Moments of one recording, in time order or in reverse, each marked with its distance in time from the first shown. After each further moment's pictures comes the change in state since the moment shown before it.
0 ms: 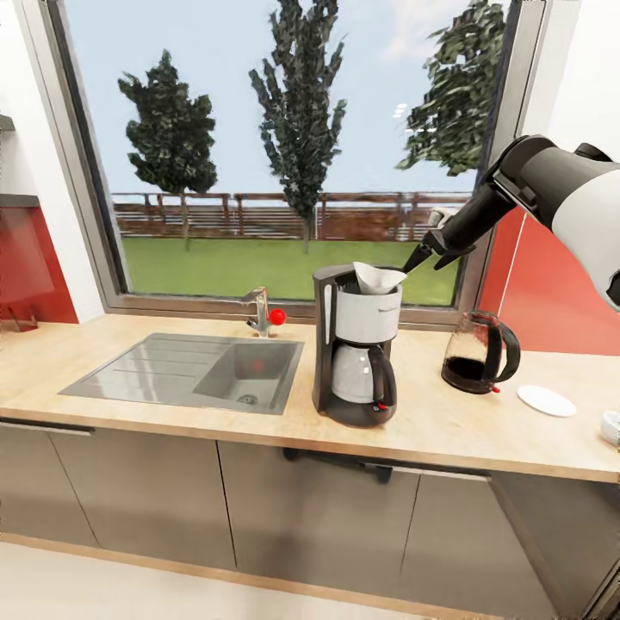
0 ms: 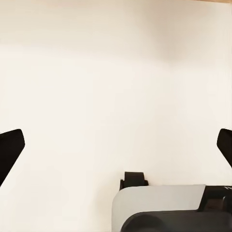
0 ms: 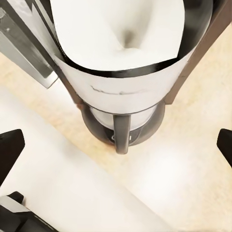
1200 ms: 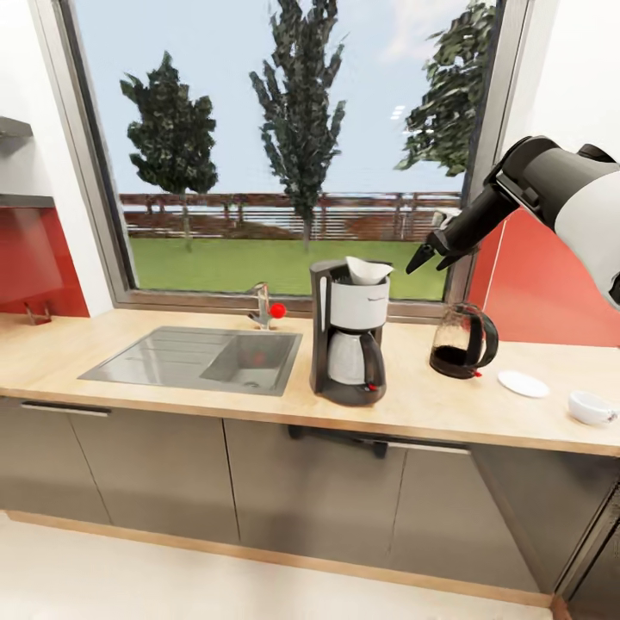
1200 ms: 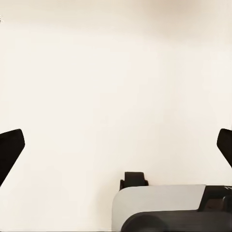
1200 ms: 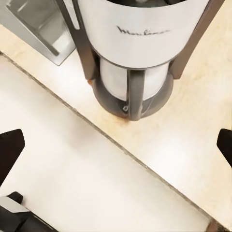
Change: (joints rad) left arm 0.000 0.000 0.000 0.000 0.000 0.000 0.000; right arm 0.002 -0.008 0.003 0.000 0.001 -0.001 0.000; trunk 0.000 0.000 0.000
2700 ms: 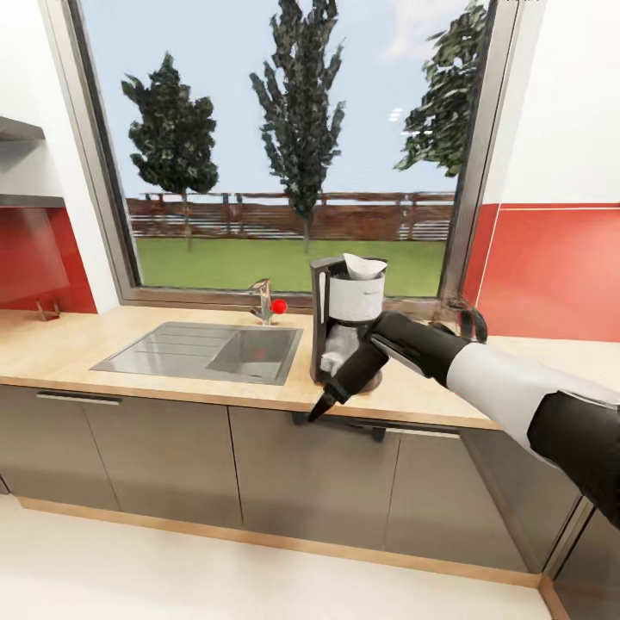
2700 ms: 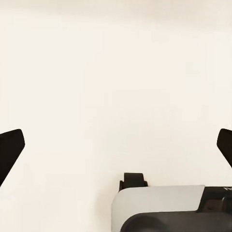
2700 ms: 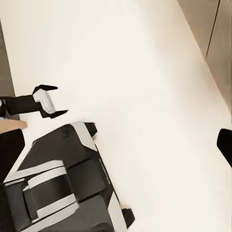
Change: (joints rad) left arm 0.000 0.000 0.000 -0.003 0.001 0.000 -0.002; right arm 0.557 0.087 -0.009 -0.492 -0.314 -0.095 -0.172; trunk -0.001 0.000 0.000
